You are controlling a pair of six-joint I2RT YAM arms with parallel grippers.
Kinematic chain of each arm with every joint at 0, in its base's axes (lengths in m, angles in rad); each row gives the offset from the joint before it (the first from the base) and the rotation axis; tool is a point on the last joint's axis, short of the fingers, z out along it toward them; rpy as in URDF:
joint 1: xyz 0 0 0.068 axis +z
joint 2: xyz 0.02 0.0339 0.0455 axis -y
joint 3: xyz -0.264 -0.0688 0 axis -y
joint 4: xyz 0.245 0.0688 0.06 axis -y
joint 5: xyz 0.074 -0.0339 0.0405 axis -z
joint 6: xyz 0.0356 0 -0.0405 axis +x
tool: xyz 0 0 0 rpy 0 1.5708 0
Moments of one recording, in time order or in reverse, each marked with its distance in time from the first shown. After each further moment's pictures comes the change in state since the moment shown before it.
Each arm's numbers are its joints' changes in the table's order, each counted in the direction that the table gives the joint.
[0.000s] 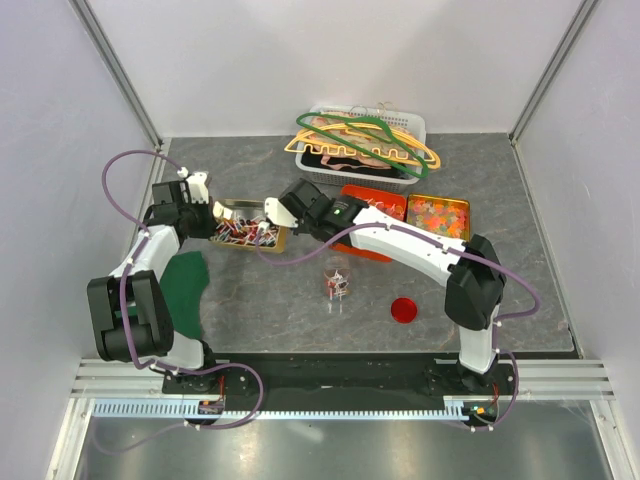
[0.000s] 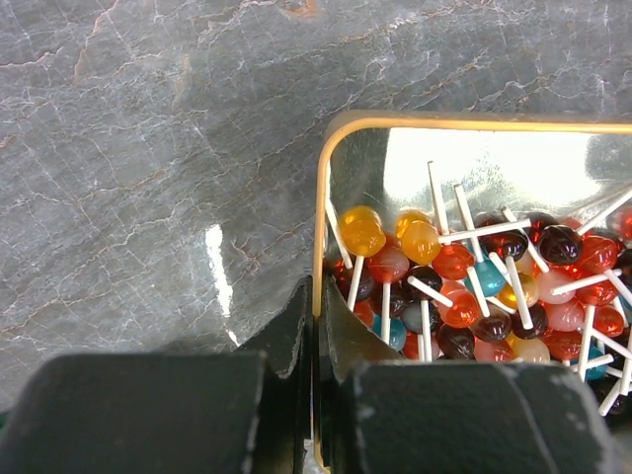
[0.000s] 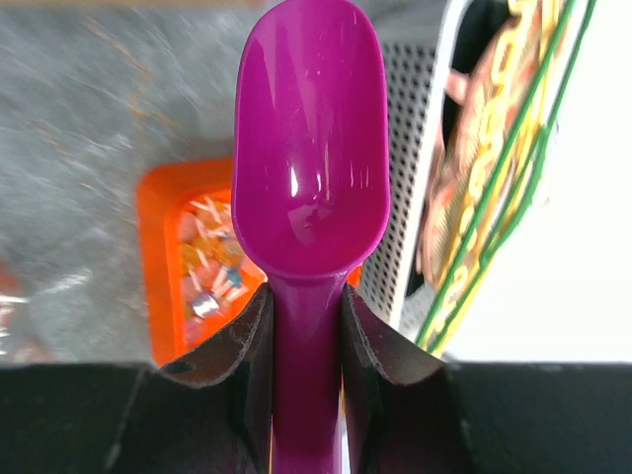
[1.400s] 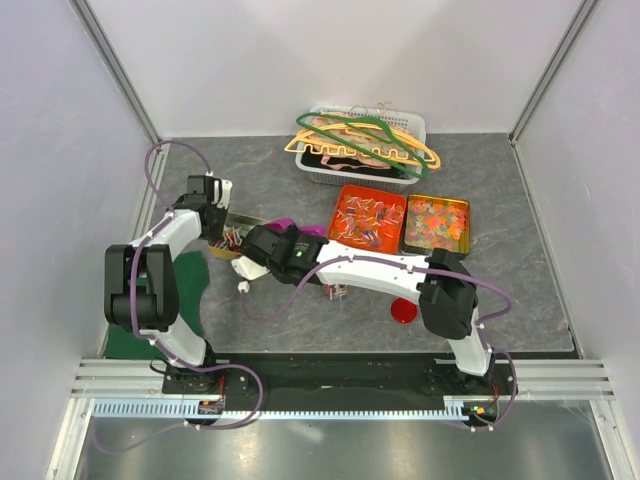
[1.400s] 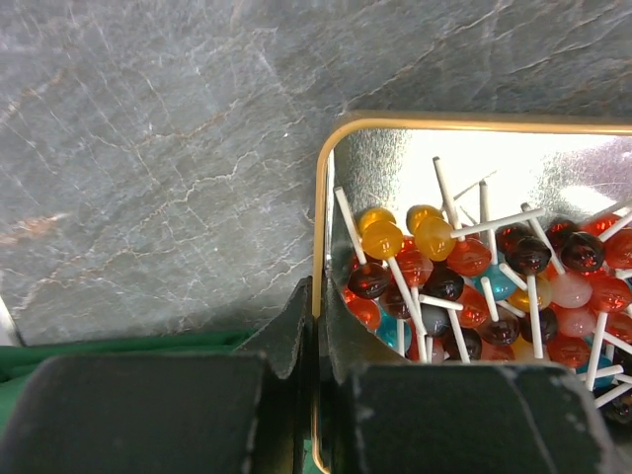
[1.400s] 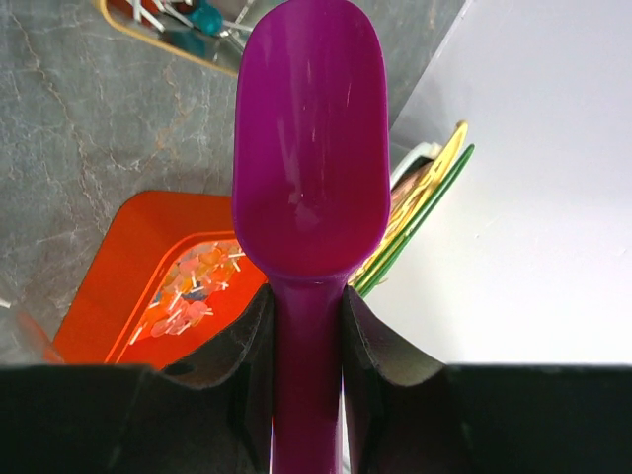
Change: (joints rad) left arm -0.163 -0.184 0.107 -0.130 -0.447 0.083; right arm 0.212 -0.104 0.021 0.058 0.178 -0.386
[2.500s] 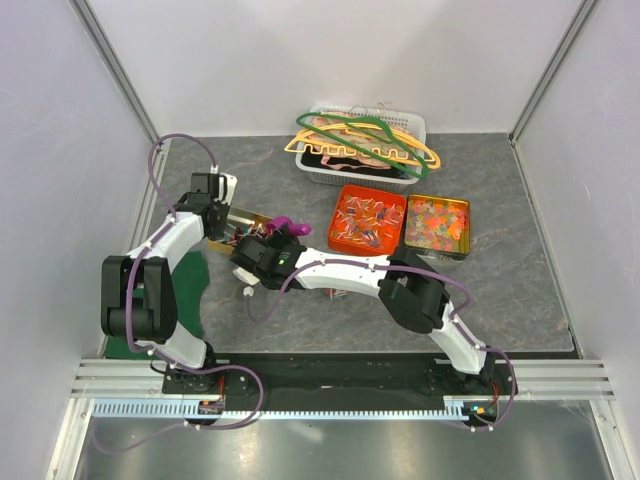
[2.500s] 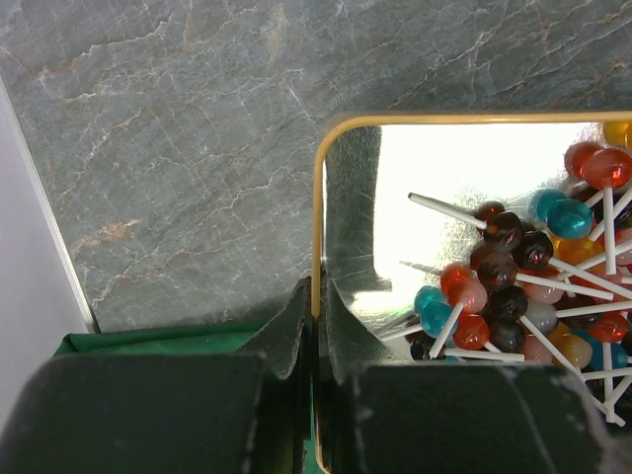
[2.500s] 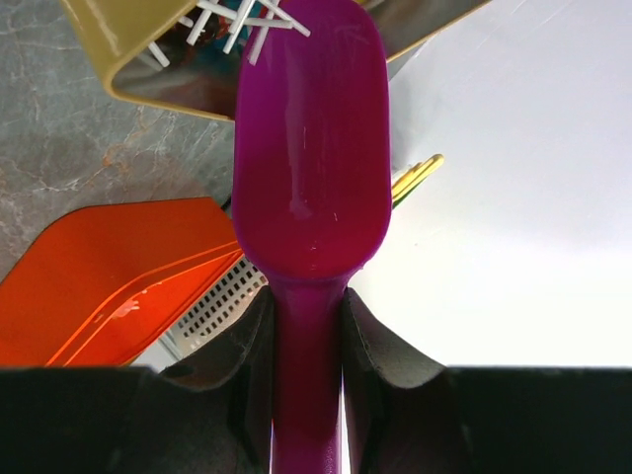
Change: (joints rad) left arm -0.062 0.079 -0.005 0.013 -0.097 0.045; right arm -0.005 -0.207 0.046 0.138 0.158 -0.256
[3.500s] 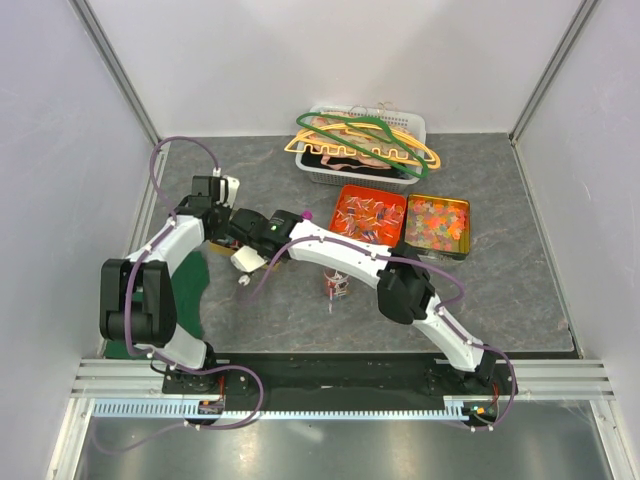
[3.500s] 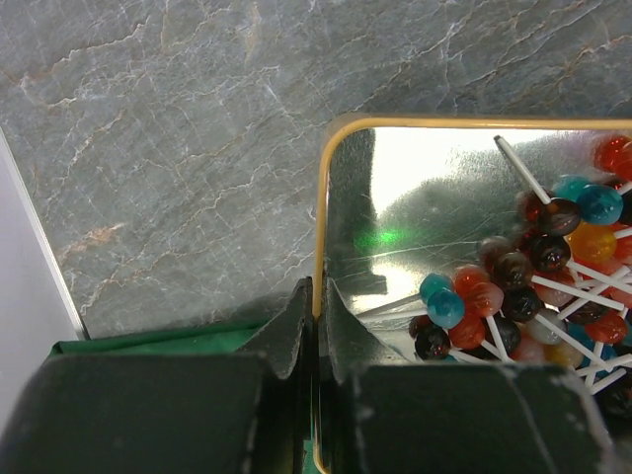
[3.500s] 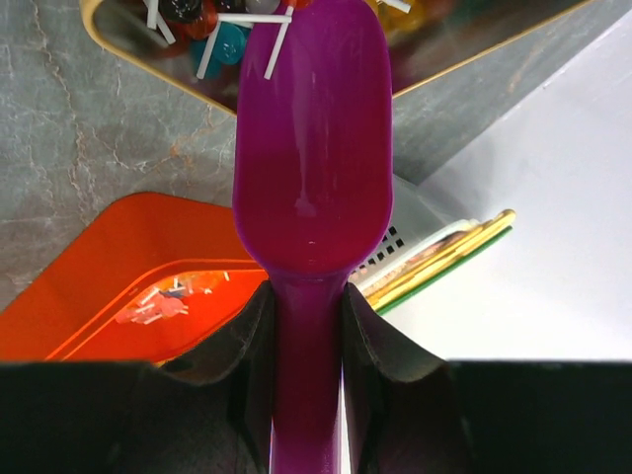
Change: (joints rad) left arm -0.005 0.023 -0.029 0.014 0.021 0.009; right arm -0.066 -0.143 0.451 -0.540 -0.261 0.121
